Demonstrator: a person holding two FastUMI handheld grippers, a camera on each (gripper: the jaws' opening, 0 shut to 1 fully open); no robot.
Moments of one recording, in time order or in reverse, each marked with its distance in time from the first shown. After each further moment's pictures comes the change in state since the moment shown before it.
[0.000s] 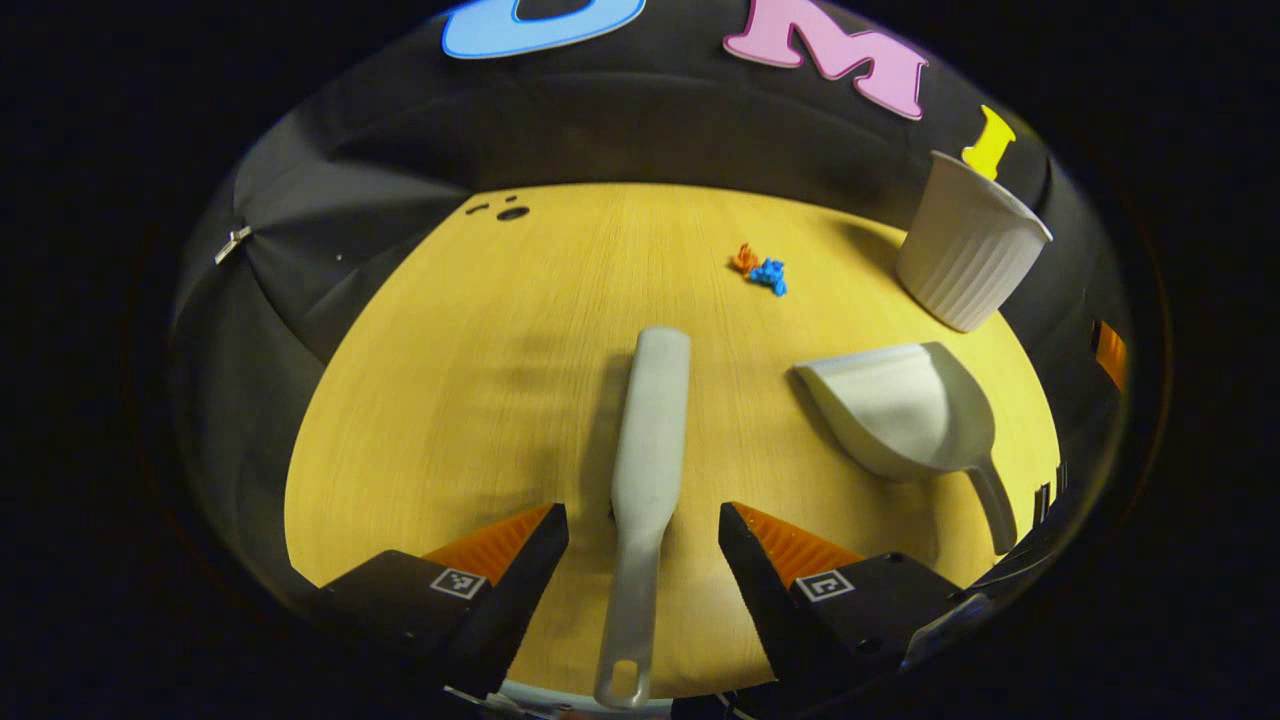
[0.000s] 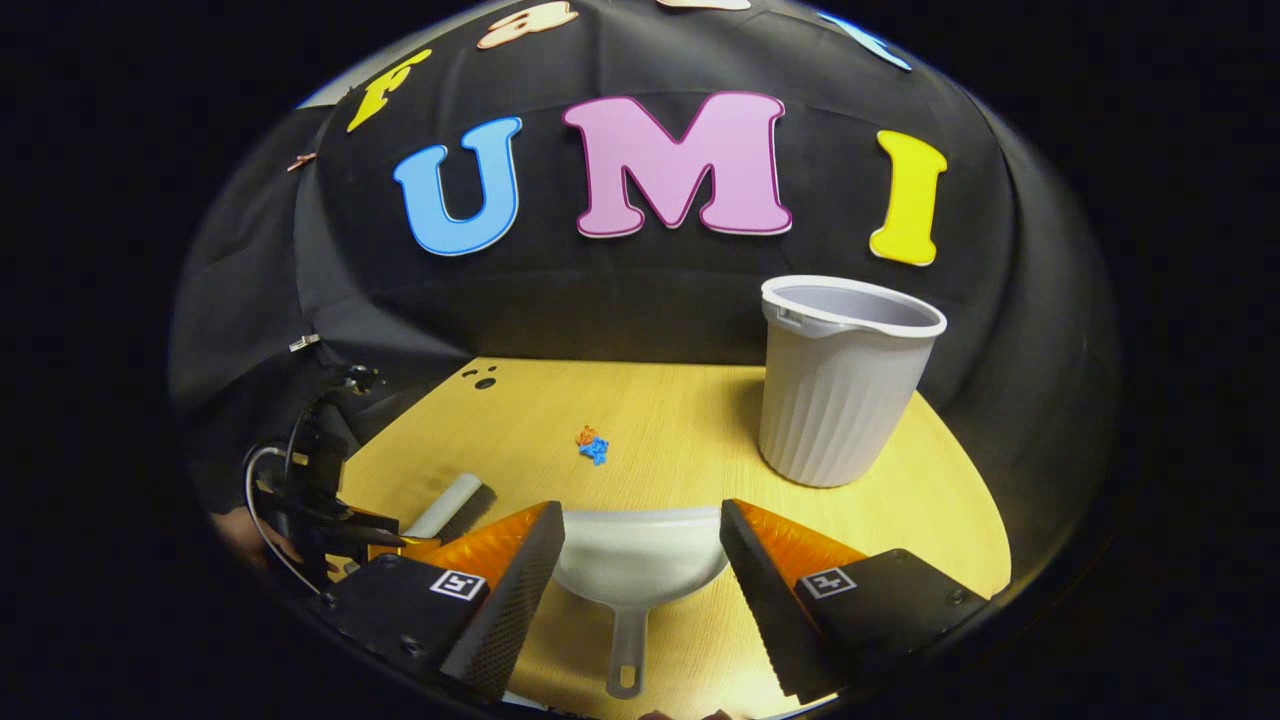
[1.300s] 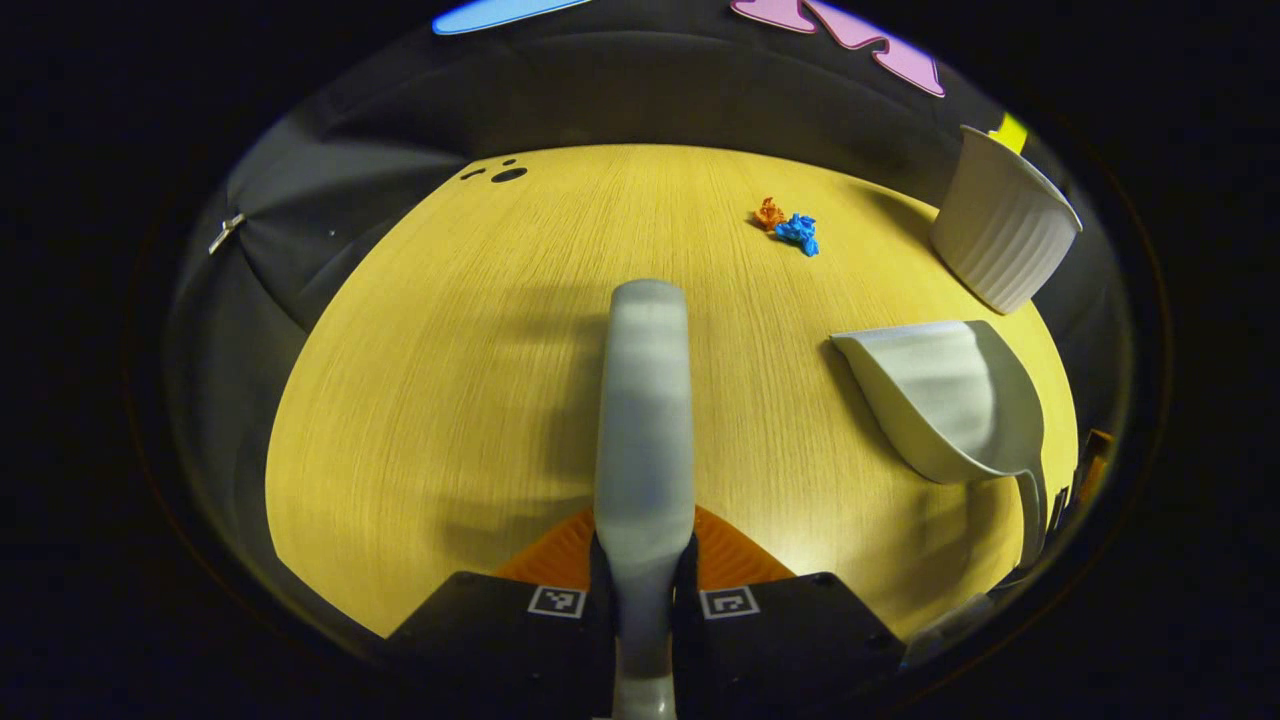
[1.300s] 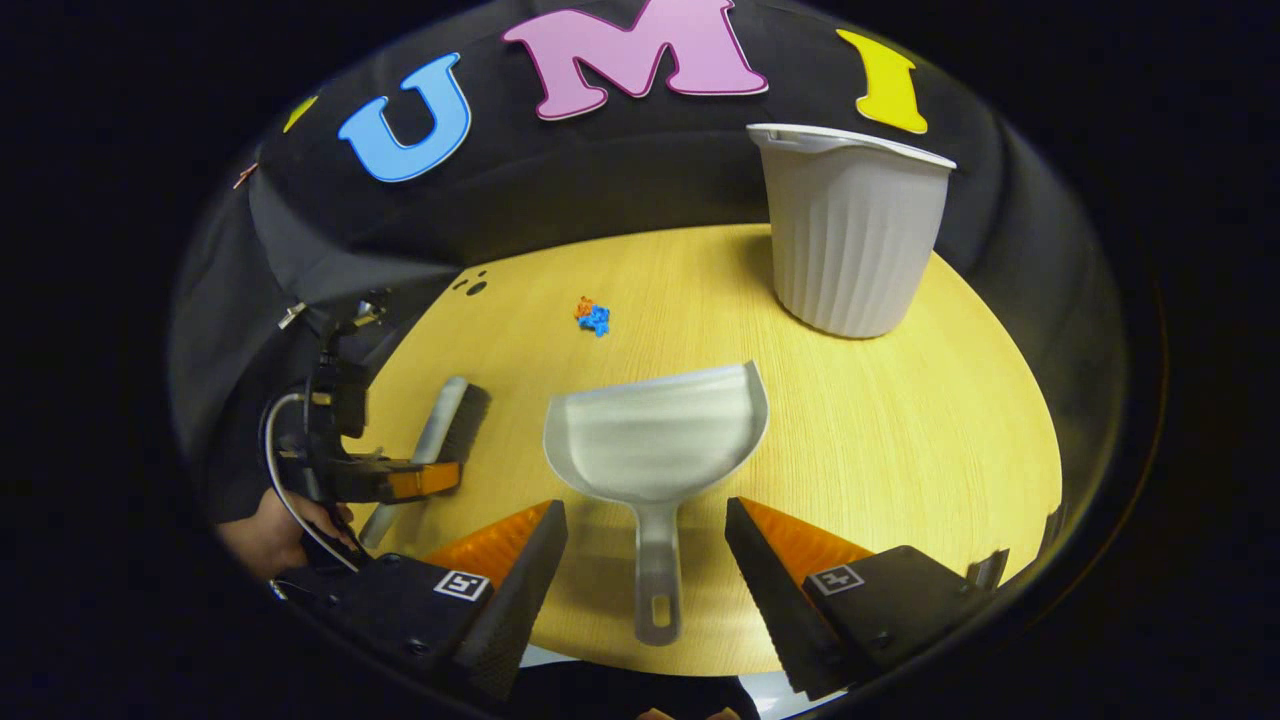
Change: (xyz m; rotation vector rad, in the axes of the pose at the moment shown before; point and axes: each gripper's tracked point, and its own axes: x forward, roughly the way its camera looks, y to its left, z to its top) left arm 0.029 -0.003 -0.005 -0.026 0.021 0.029; right arm 0.000 0.007 -0.109 0.142 0.343 0.012
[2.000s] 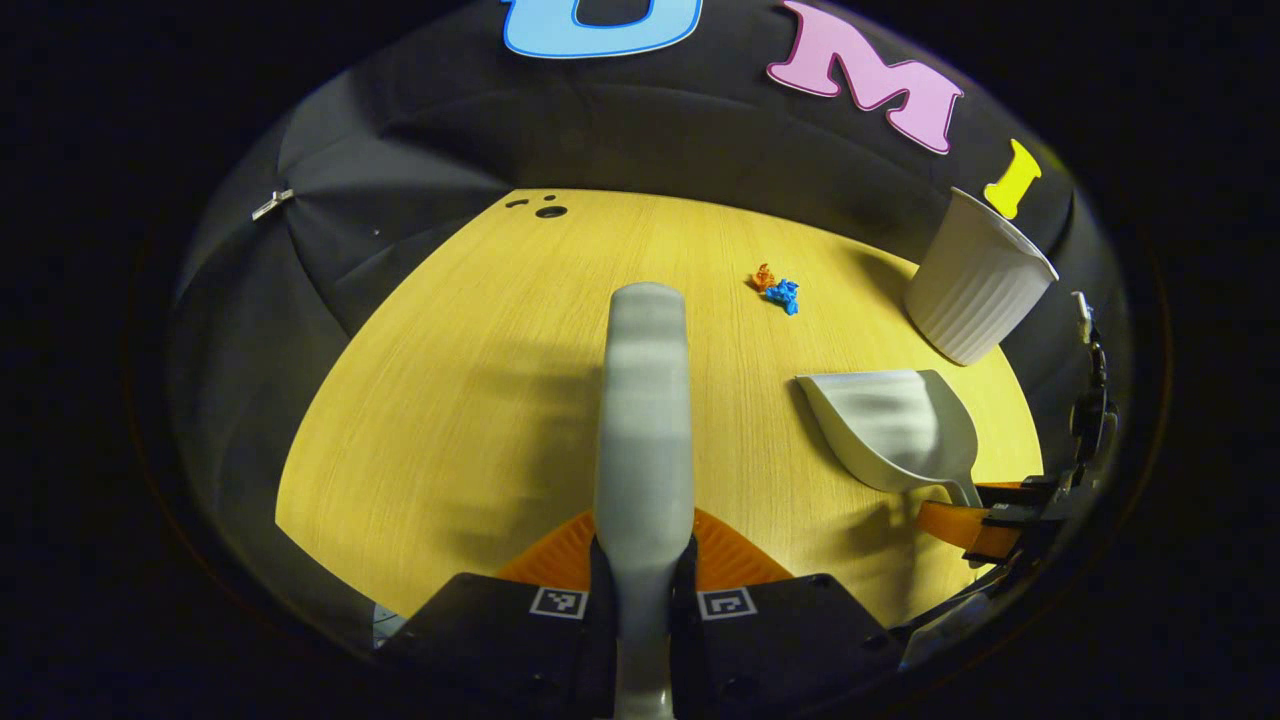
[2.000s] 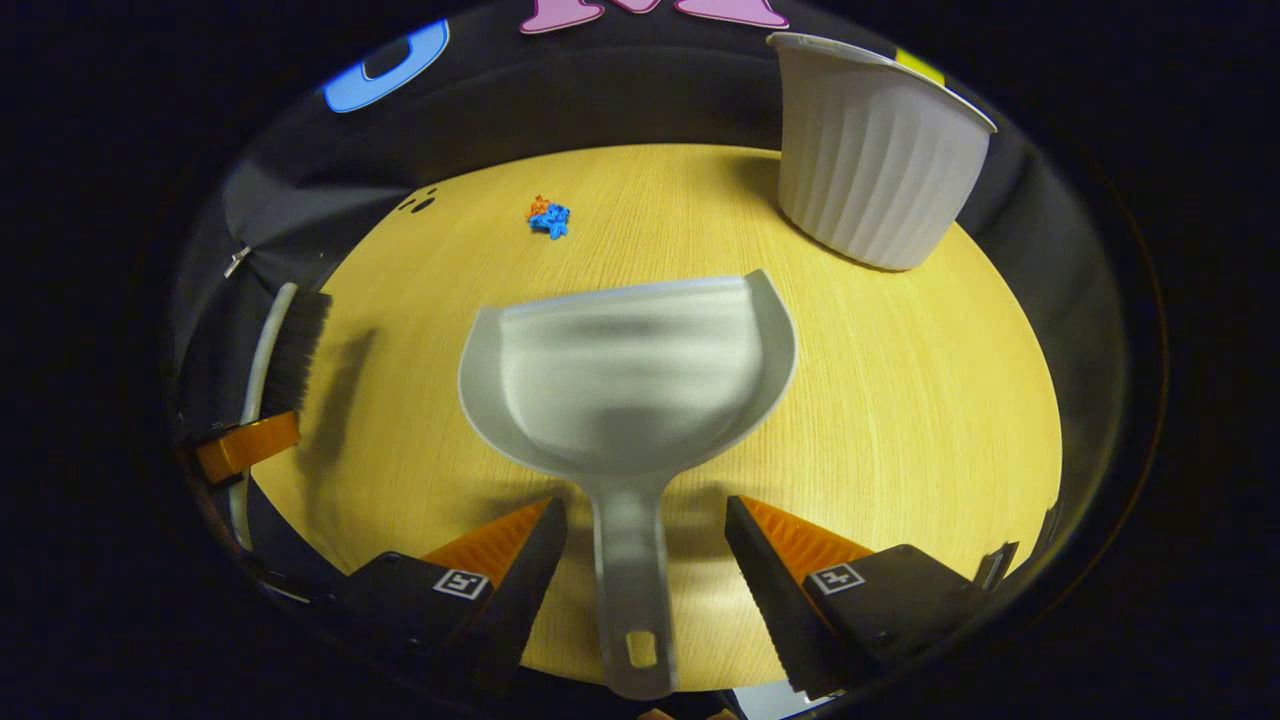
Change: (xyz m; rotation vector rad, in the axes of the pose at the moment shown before) left arm -0.072 0.014 0.003 -0.084 -0.124 -0.011; right arm 0.078 -0.016 -0.056 -0.050 0.227 -0.111
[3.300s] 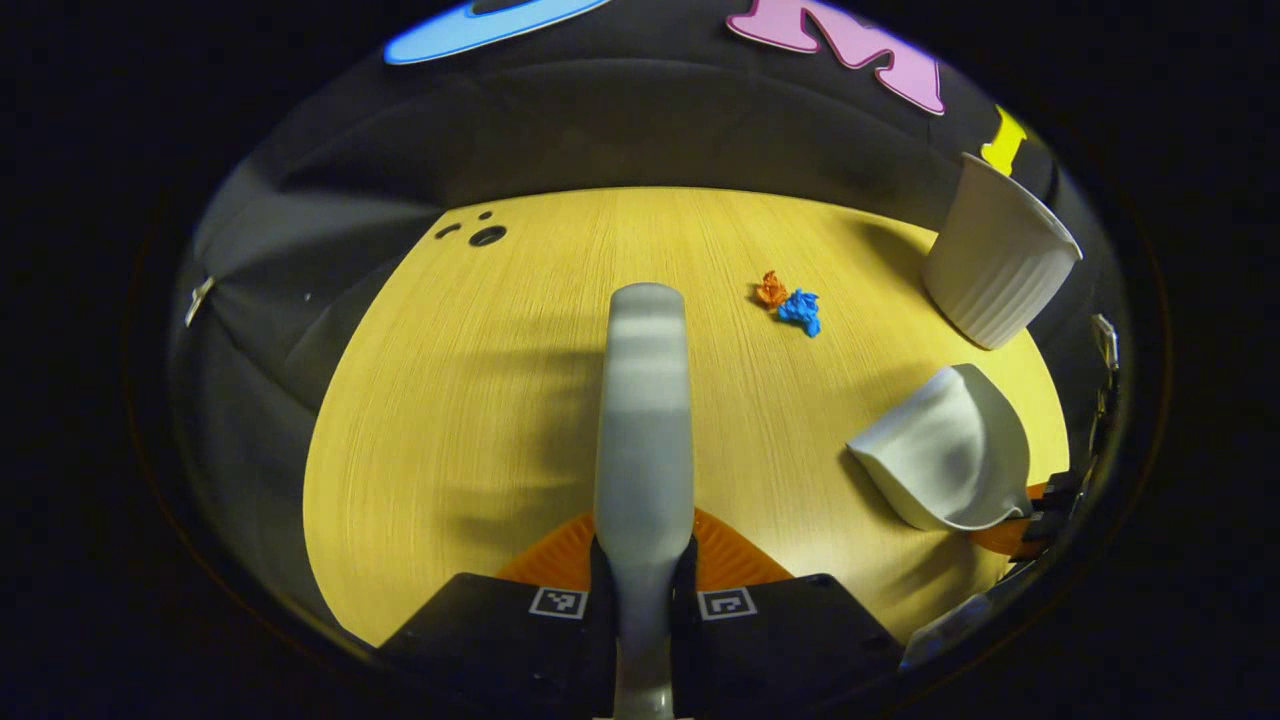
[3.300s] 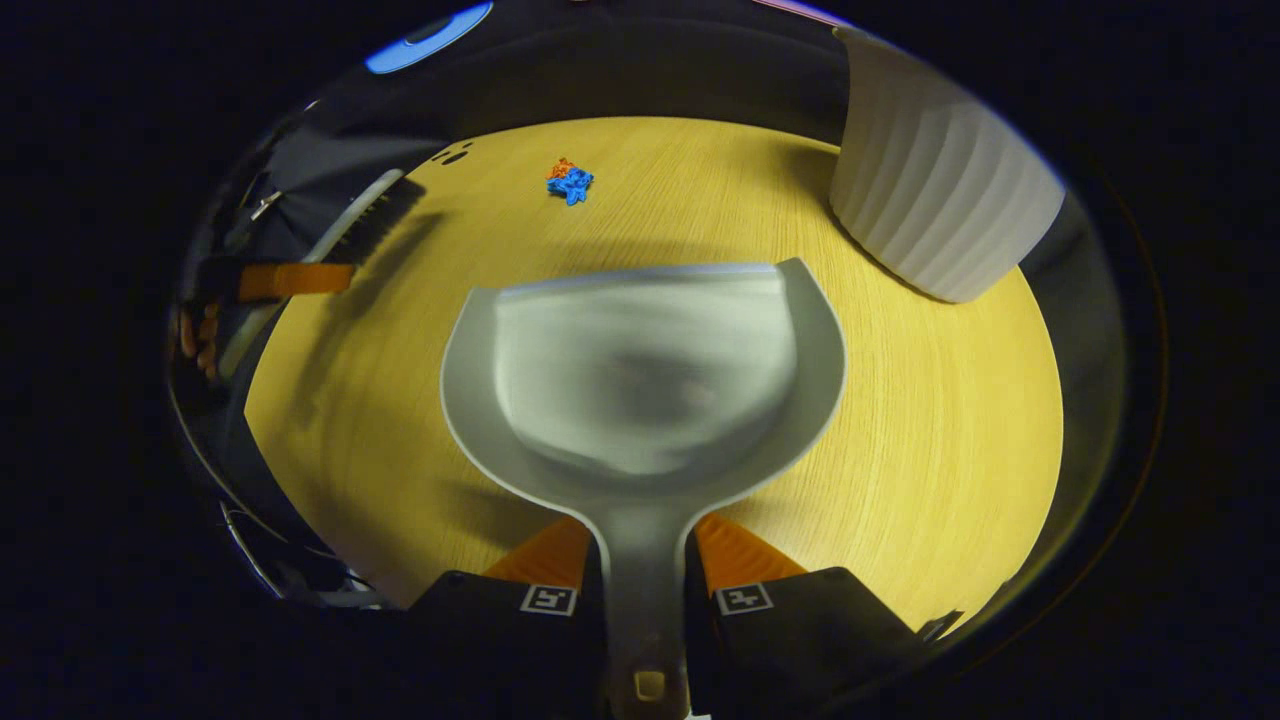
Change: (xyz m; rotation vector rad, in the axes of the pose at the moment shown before) left arm 0.105 -0.004 0.102 0.240 0.093 -0.031; right arm 0.007 -0.028 0.010 -0.173 0.078 0.086
